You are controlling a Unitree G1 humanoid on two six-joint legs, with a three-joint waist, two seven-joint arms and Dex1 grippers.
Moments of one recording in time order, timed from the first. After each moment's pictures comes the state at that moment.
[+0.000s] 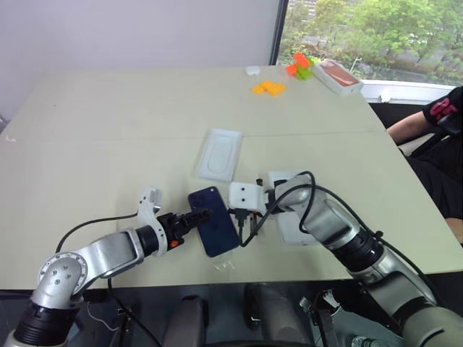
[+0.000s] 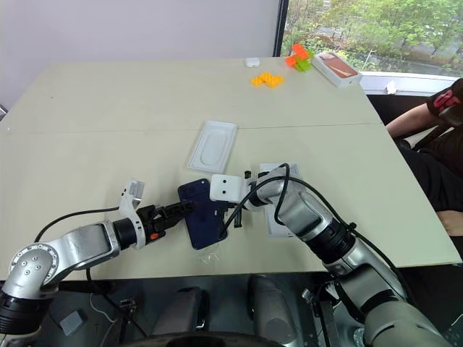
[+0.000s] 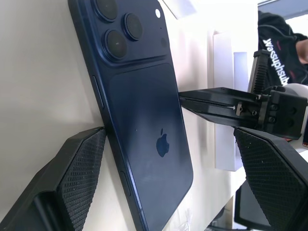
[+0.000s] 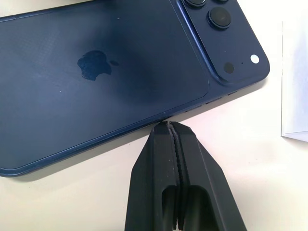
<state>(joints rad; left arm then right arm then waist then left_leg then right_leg) -0.02 0.68 0.01 -0.38 -1.95 0.84 0.42 -0.64 -0.46 0.58 -0.12 -0.17 0.59 1.05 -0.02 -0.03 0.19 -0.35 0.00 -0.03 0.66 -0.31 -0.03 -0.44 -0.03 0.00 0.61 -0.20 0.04</state>
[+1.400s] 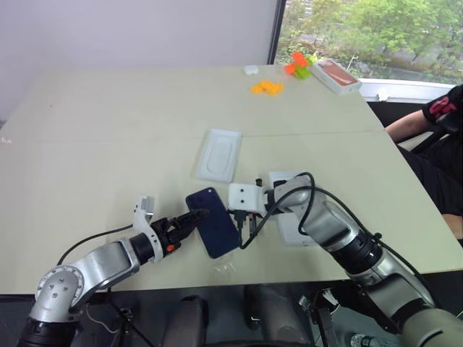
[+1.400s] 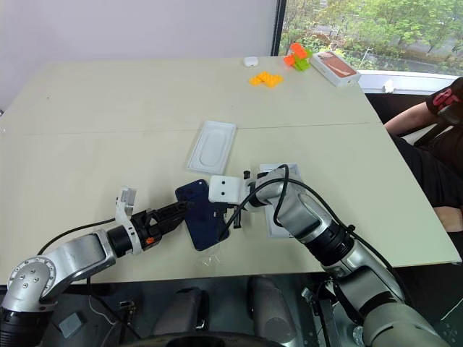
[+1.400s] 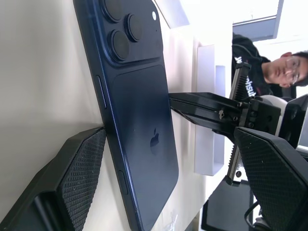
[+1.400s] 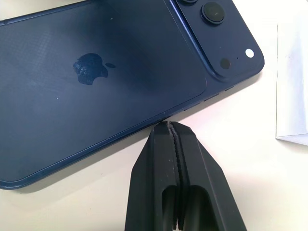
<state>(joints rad) 0.07 0.61 0.07 -0.36 -1.95 0.84 0.30 -0.63 -0.45 0.57 -0.13 -0.20 0.58 1.06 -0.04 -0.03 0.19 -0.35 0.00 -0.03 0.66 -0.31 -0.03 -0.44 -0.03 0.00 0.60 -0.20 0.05</state>
